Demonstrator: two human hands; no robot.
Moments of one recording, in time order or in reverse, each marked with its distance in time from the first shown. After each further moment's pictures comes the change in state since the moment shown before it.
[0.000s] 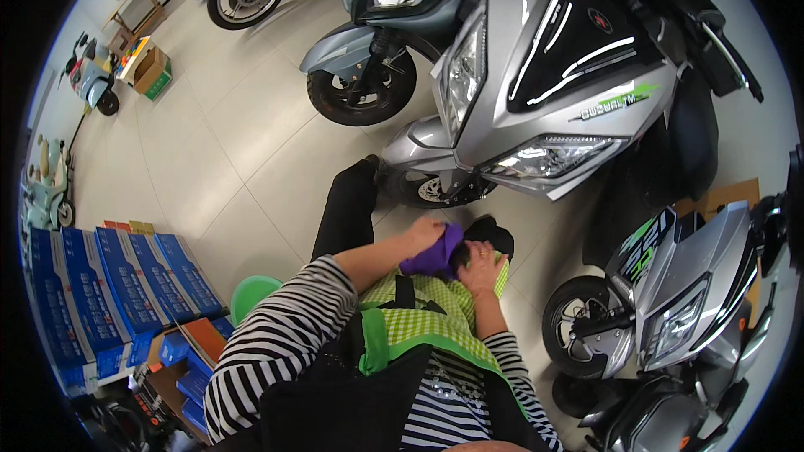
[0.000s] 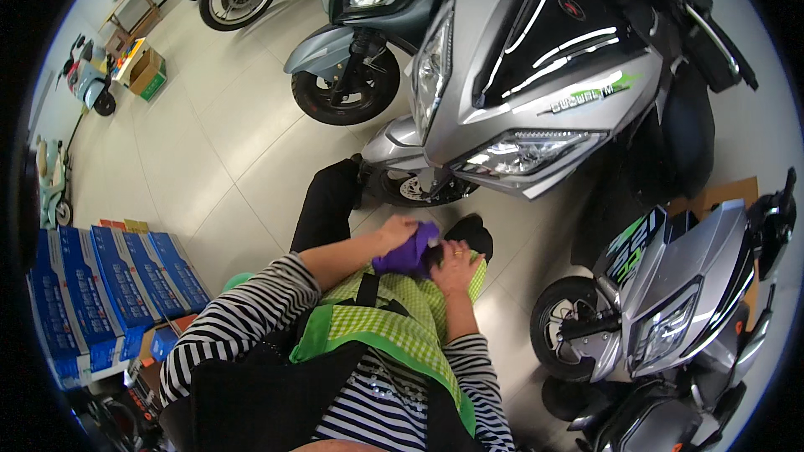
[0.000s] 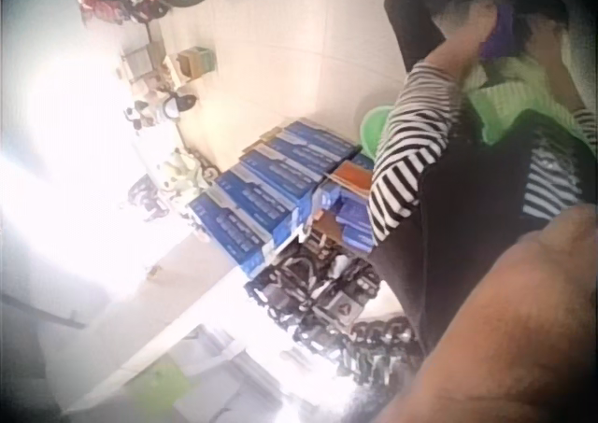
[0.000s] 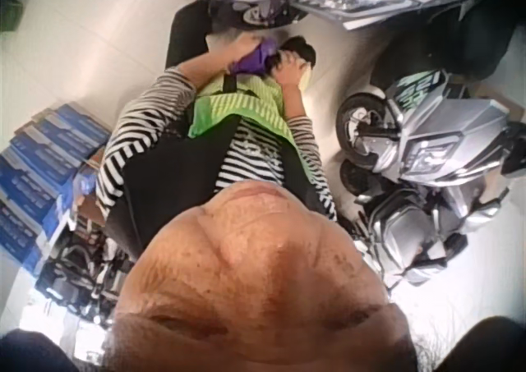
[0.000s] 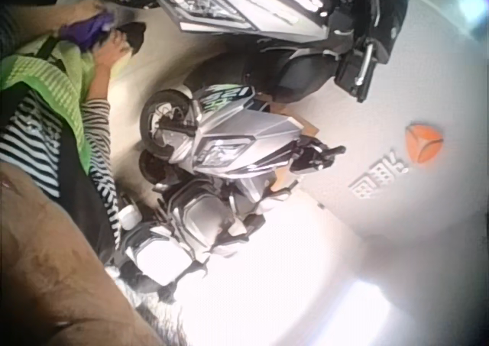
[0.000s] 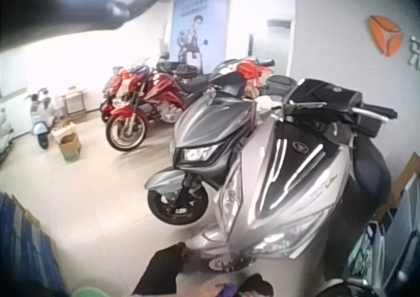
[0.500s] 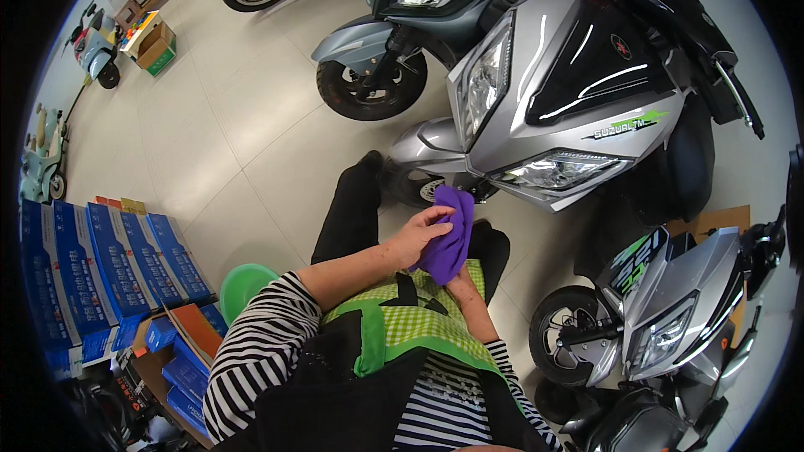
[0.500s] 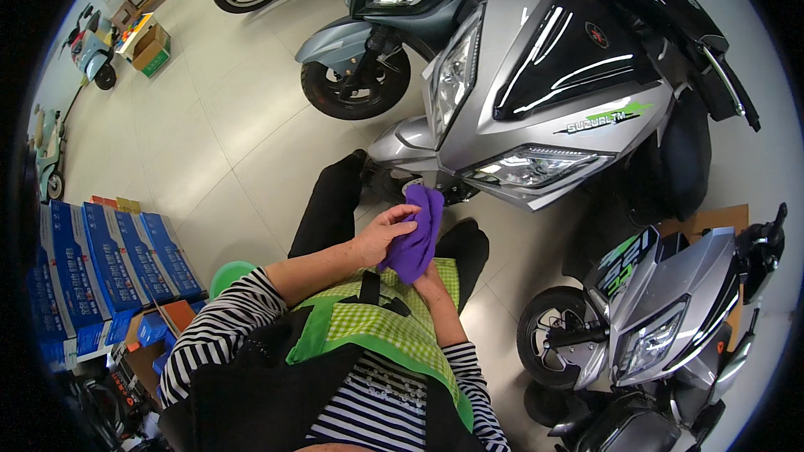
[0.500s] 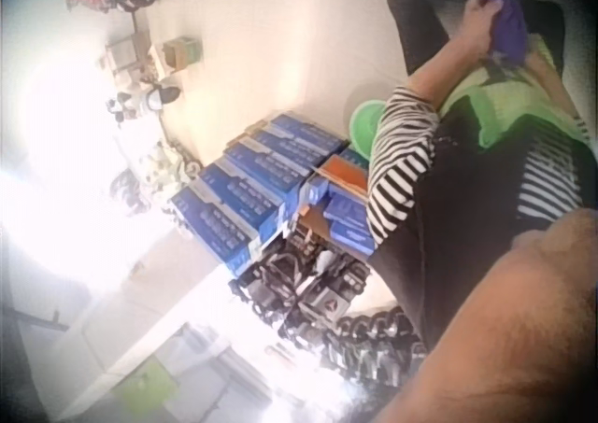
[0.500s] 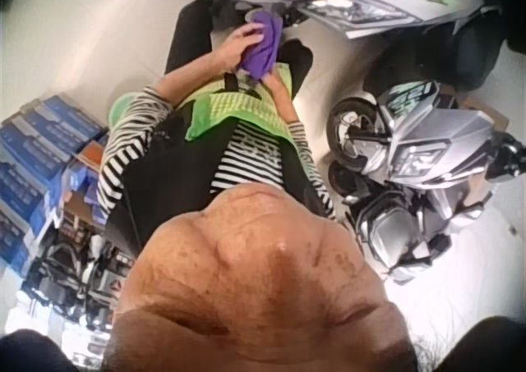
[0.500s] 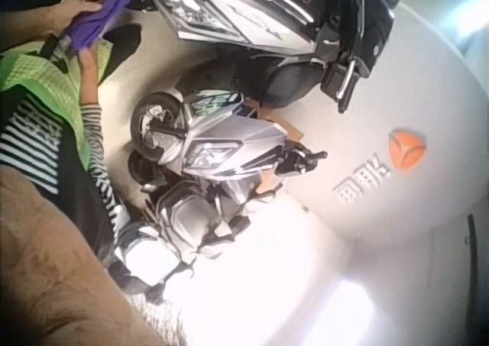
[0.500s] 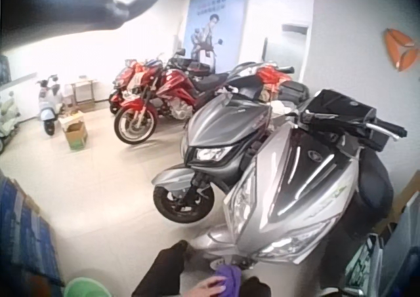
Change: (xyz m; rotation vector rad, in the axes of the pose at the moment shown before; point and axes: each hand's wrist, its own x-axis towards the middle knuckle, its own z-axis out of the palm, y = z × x) left_hand -0.082 0.070 -0.057 -1.101 -0.257 0.088; right_hand -0.007 -0.062 -0.025 1.455 -0.405 0.009
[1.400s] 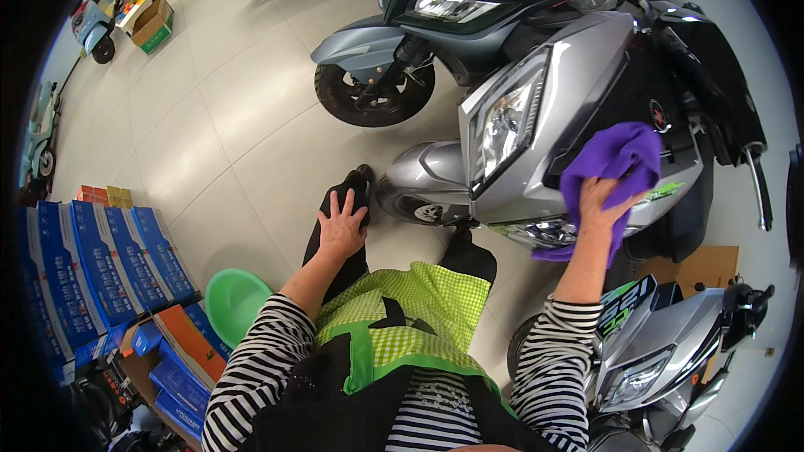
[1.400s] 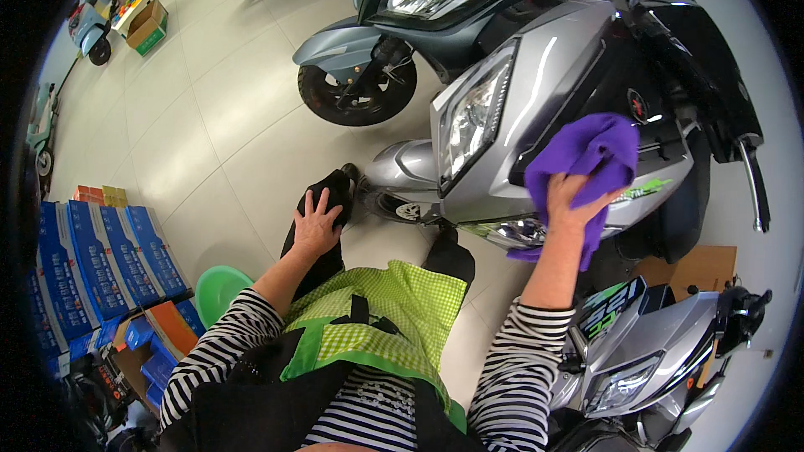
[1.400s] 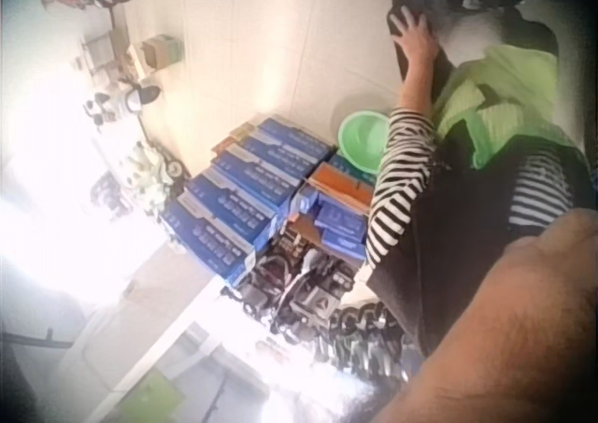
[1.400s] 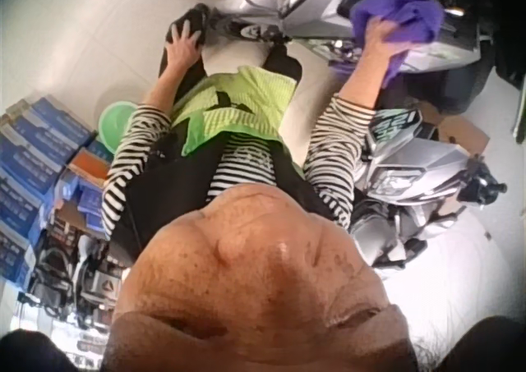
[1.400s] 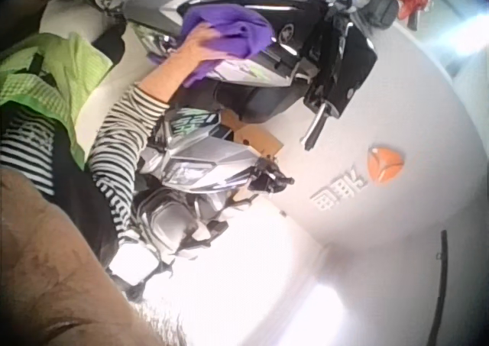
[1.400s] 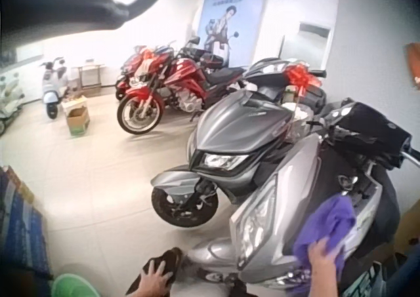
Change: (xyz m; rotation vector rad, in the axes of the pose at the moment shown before) left_hand 0.007 0.060 -0.143 2.050 0.621 -0.043; right_hand 0.154 -0.320 -0.136 -1.904 1.175 -0.926
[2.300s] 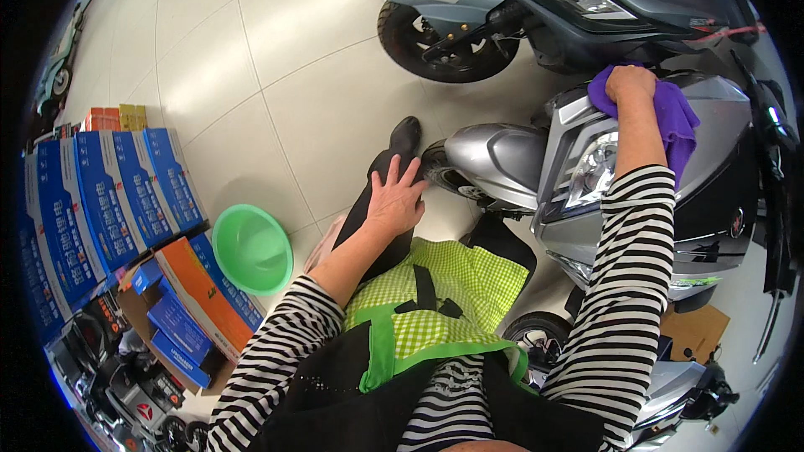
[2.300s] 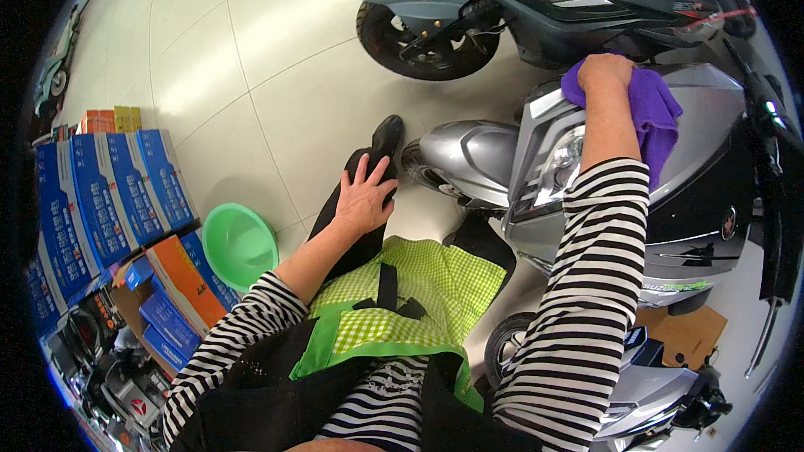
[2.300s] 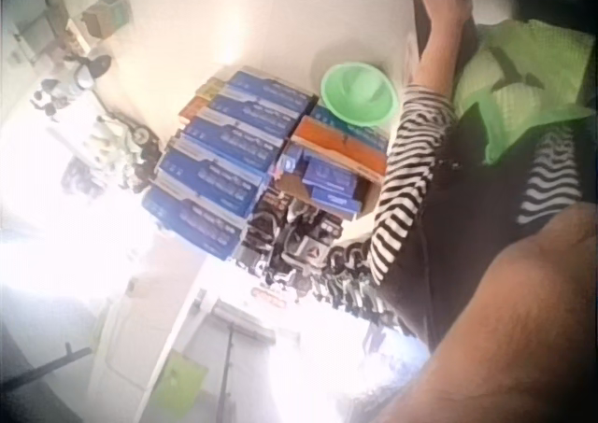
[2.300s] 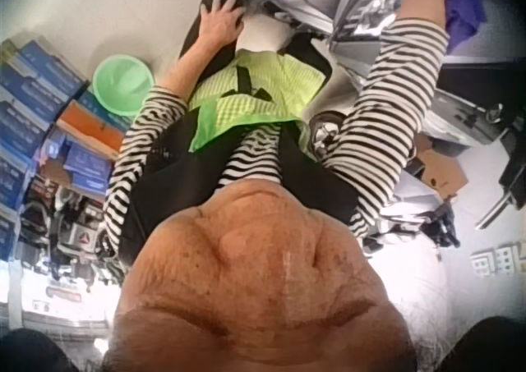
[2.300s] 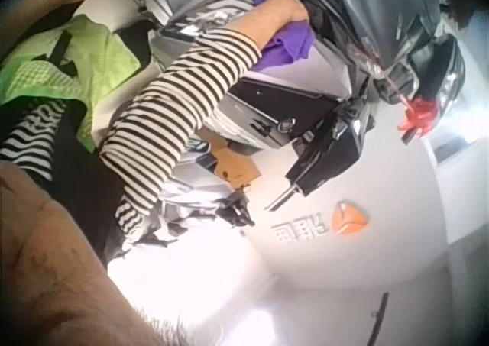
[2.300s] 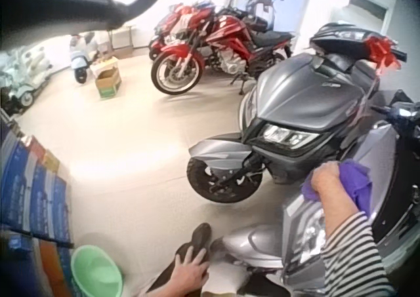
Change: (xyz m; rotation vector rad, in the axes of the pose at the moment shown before) left_hand 0.020 0.000 -0.020 -0.262 -0.086 -0.026; right_hand 0.179 -0.221 0.139 -0.442 -1.144 -0.533
